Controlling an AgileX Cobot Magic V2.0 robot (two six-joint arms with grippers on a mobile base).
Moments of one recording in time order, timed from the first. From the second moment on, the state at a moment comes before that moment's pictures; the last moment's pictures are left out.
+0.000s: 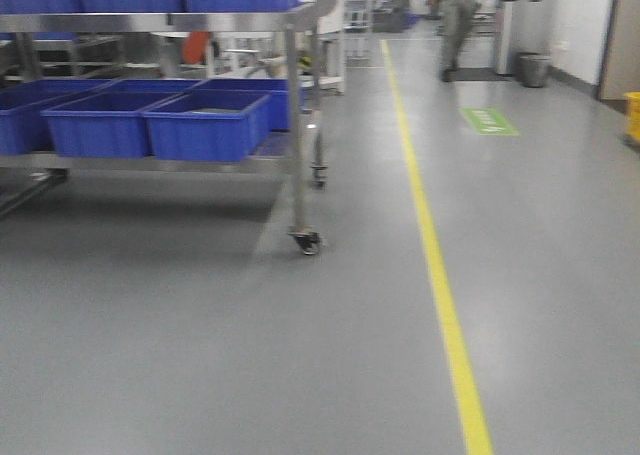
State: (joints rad) left arm -0.11 0.20 -0.46 -0.06 0.34 0.05; right arm 0.14 0.40 -0.40 -0.07 0.15 0.11
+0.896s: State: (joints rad) left arm -0.11 0.20 -0.46 -0.06 0.34 0.05; right arm 0.14 0.40 -0.40 -0.07 0.15 0.11
